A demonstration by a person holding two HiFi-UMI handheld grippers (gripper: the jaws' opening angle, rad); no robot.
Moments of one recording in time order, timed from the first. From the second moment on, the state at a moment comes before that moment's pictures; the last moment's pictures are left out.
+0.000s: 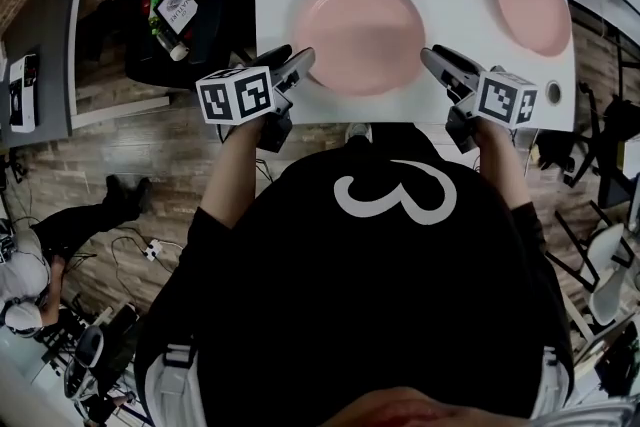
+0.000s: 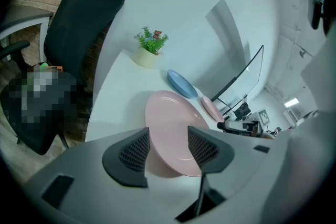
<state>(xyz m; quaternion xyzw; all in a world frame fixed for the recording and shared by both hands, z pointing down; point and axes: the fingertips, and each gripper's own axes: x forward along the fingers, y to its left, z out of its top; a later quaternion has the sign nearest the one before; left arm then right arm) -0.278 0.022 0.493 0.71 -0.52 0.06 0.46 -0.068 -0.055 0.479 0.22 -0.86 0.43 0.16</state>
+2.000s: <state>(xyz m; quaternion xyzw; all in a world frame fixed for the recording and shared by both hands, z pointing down) -0.294 0.011 0.538 0.65 -0.56 0.10 0.51 -0.082 -0.069 0.538 0.23 -0.82 0.48 0.20</state>
